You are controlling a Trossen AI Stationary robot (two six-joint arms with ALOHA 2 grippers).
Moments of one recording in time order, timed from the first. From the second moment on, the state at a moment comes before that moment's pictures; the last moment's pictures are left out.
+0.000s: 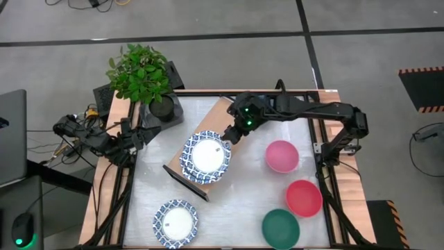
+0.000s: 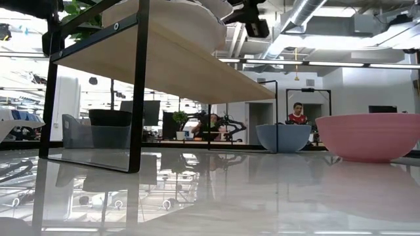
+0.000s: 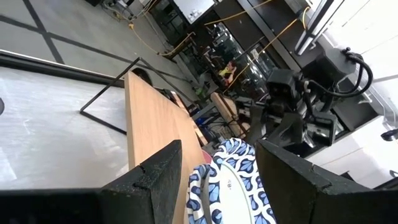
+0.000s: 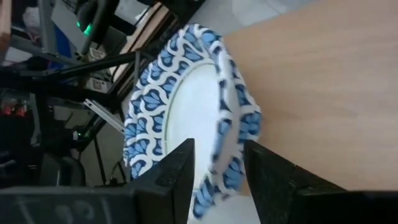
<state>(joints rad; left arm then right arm) -0.46 0.22 0.39 -0.10 -0.93 -0.86 -0.13 1.63 1.63 -0.71 -0.26 0.73</state>
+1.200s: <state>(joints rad) -0.46 0.22 0.39 -0.10 -0.96 -0.86 -0.09 1.64 1.63 -0.79 -0.19 0.71</state>
